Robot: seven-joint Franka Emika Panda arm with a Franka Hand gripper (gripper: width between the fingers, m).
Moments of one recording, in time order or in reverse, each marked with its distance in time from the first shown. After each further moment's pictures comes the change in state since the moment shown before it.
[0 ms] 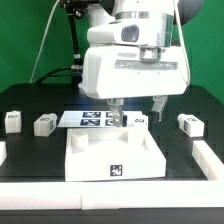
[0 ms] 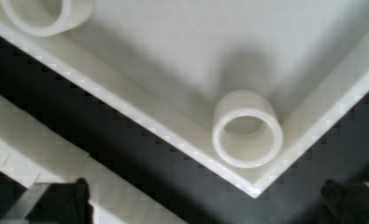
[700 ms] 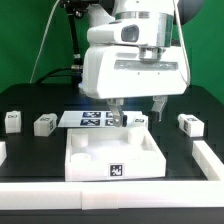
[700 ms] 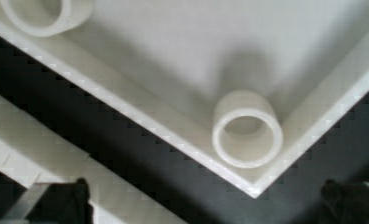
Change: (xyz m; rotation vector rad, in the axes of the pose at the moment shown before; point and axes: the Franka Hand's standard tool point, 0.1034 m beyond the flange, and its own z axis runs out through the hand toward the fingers) arm 0.000 0.000 0.000 0.001 0.000 0.001
